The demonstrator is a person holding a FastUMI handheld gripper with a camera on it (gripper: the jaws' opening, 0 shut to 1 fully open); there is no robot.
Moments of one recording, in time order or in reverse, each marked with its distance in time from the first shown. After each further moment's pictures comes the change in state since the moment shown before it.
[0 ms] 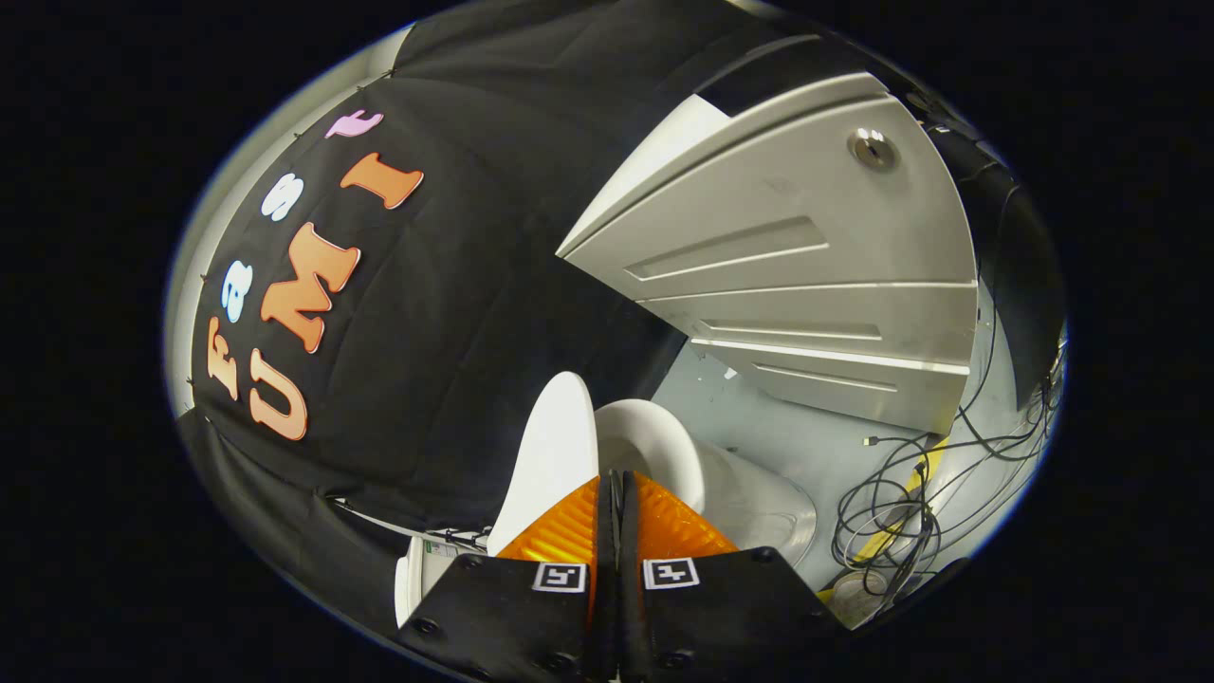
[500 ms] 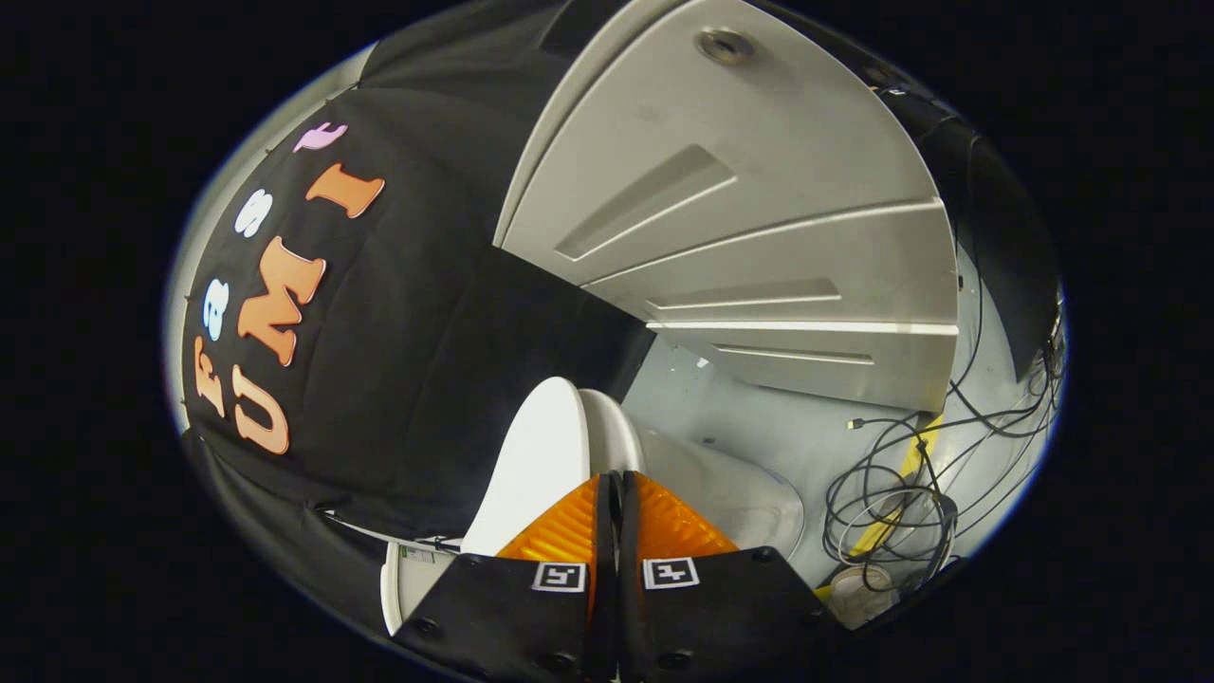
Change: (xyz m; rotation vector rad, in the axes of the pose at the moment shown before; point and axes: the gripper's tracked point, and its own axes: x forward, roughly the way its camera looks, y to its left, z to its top) arm 0.009 -0.054 -0.028 0.058 0.068 -0.051
